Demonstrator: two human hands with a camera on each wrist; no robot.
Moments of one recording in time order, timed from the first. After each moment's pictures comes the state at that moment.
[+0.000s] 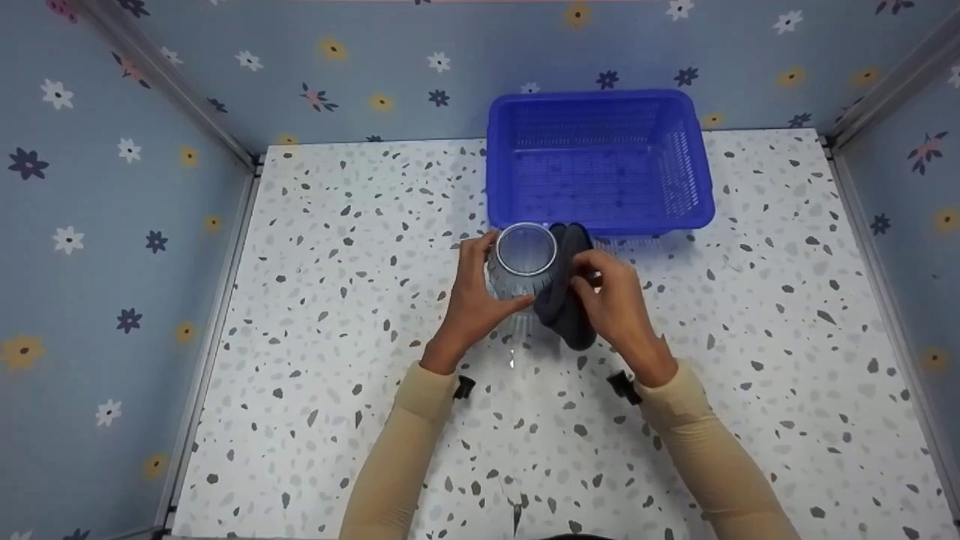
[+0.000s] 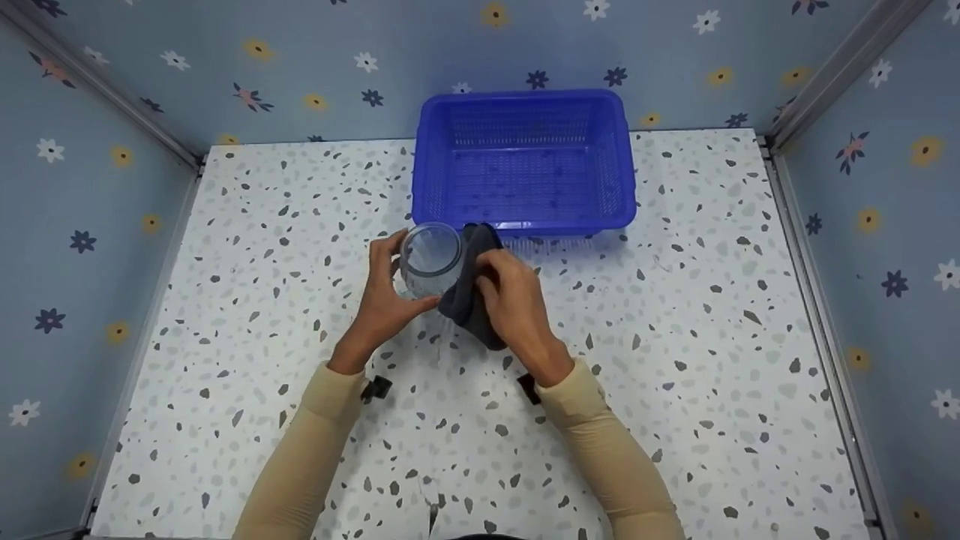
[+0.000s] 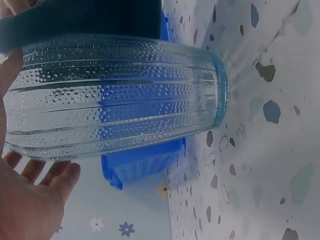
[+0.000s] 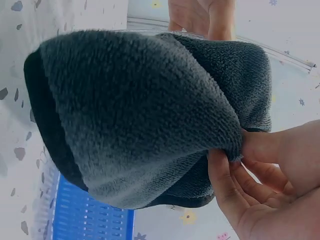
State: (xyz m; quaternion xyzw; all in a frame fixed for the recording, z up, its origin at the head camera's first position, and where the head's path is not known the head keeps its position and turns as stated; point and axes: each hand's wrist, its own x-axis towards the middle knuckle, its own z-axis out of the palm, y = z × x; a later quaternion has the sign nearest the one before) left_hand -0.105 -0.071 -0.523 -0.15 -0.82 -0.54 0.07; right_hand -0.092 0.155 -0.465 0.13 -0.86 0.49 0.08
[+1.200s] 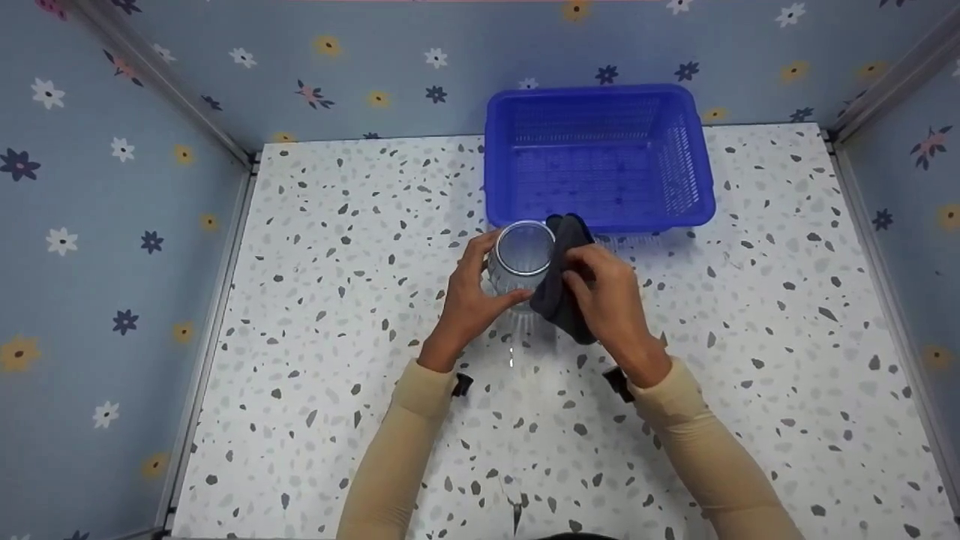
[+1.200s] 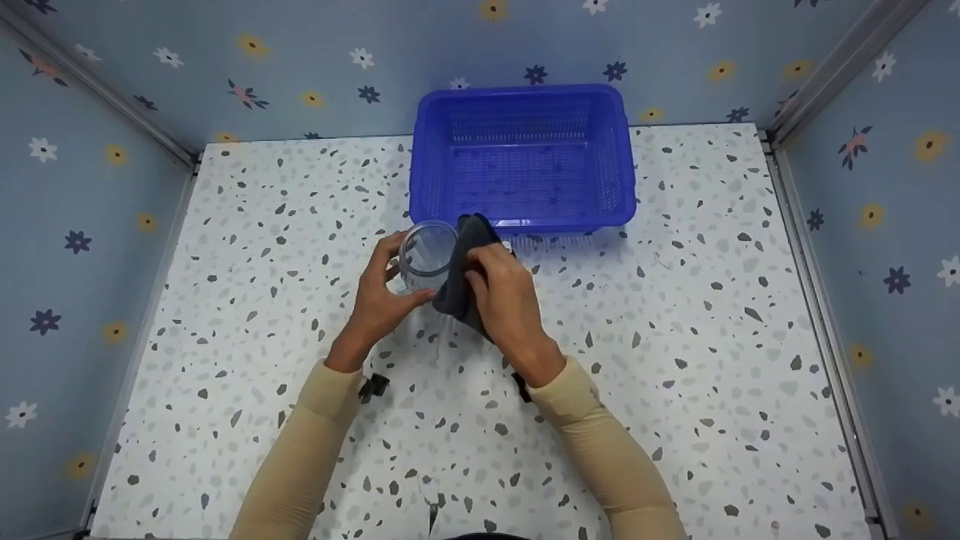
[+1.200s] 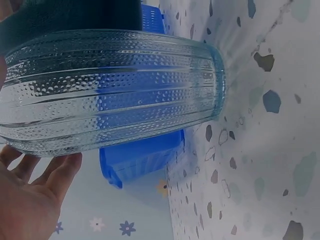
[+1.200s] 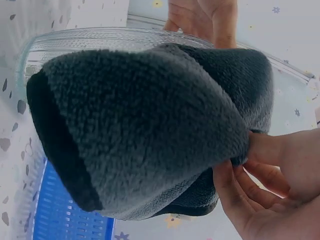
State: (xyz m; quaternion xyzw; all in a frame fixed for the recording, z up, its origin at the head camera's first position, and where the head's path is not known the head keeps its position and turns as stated) left_hand -0.108 -0.073 -0.521 -0.17 -0.81 -0.56 0.07; right_hand -0.088 0.145 -0.455 0.12 -0.88 0.45 0.11
